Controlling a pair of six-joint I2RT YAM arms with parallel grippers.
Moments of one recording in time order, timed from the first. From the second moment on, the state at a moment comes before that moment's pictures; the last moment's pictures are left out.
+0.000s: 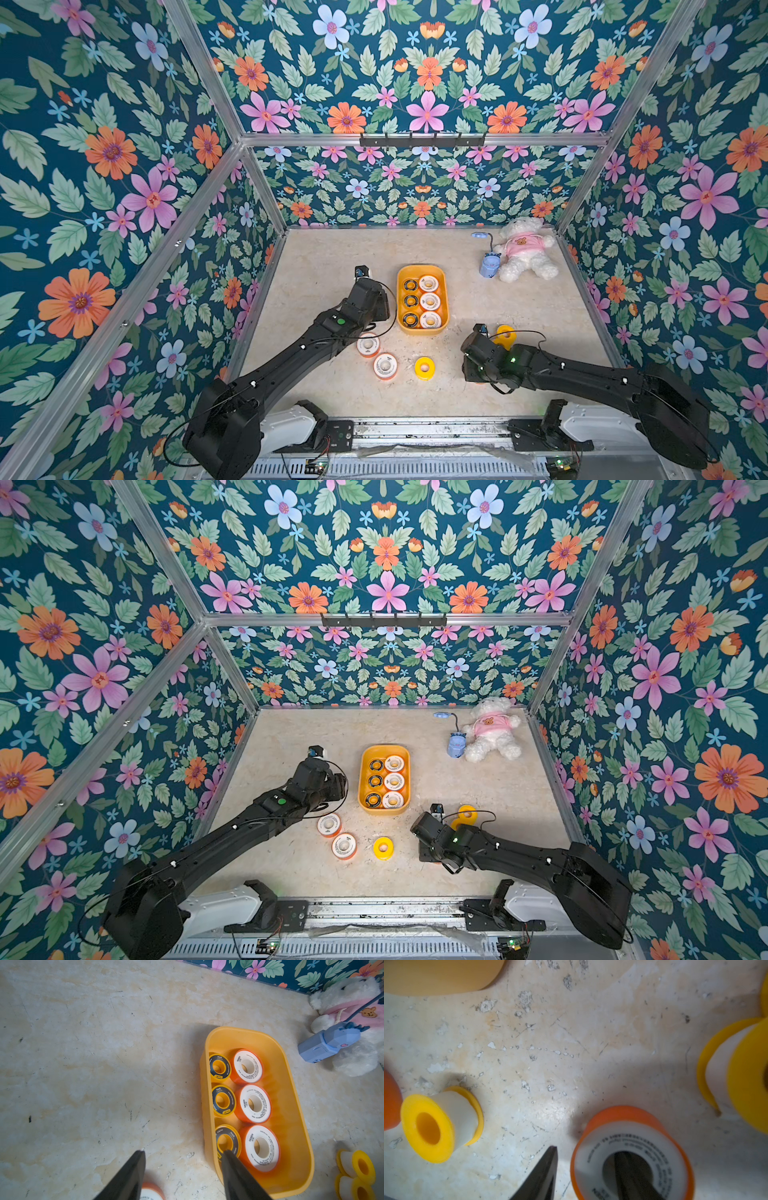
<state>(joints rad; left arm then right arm) -0.63 1.20 0.80 -0.34 -0.25 -0.54 0.99 1.24 0.56 -0.52 0.14 0.91</state>
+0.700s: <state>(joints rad) -0.63 1.18 0.80 -0.35 -0.27 -0.54 1.00 1.46 0.68 -0.54 0.27 0.87</state>
